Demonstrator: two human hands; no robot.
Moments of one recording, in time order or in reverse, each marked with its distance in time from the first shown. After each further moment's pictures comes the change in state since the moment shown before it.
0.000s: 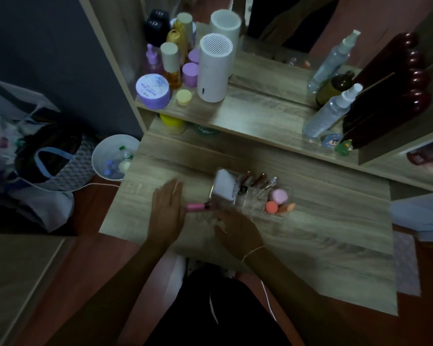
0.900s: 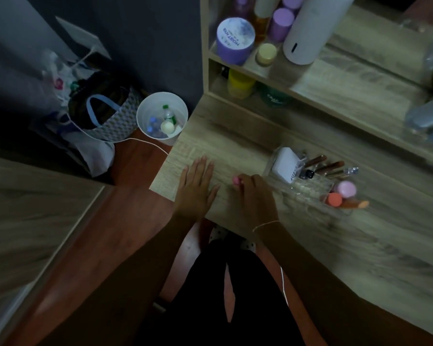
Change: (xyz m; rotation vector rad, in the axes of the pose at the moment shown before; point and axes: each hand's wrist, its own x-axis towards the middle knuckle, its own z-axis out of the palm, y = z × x) left_hand -0.035 -0.072 0.025 0.174 -0.154 -0.119; right_hand 0.057 -0.044 0.063 -0.046 0.152 -0.022
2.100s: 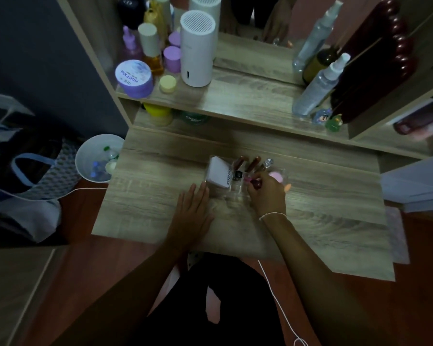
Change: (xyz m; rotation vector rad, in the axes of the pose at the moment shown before) left_hand 0.014 0.101 0.010 -0.031 -0.115 0.381; right_hand -0.031 0.092 -0.091 0.218 0.404 0.499
